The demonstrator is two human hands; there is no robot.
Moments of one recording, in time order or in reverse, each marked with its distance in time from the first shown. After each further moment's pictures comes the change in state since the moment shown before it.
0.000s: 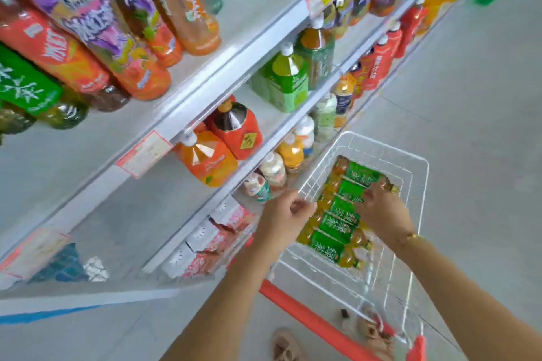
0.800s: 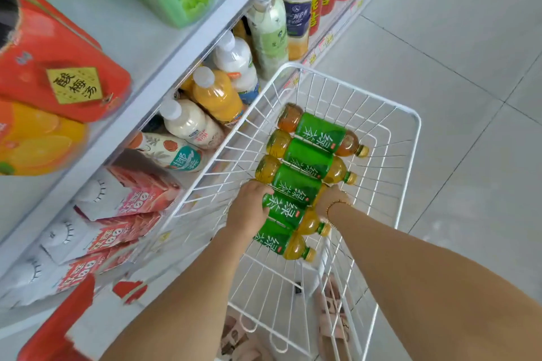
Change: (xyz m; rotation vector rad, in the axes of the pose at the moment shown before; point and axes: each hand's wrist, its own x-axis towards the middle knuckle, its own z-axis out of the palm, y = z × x) left_hand 0.130 -0.166 0.203 0.534 -0.250 -0.072; right_hand 0.181 0.160 0.151 -0.372 -0.507 0.352
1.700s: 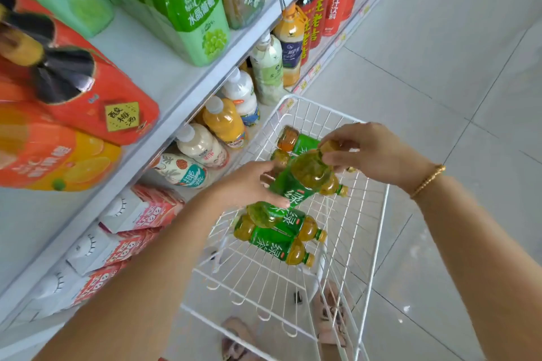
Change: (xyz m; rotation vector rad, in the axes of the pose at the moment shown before) left_hand -0.015 0.062 -0.153 -0.421 -0.420 0.093; right_hand -0.167 0.007 -0.169 0.404 0.226 -0.691
